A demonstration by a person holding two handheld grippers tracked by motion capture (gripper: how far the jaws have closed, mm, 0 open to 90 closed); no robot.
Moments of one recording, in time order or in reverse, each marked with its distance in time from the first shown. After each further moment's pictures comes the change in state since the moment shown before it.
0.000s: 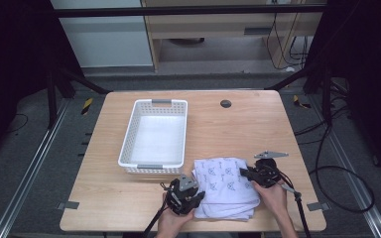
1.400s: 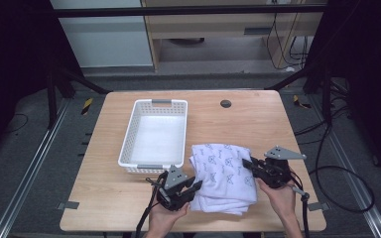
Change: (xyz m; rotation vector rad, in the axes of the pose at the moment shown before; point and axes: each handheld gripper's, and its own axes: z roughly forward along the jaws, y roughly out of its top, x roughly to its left) left arm -0.006 0.035 -0.061 -0.173 -0.026 0.062; right arm 0.030 0.023 -0.063 -0.240 0.024 -0.106
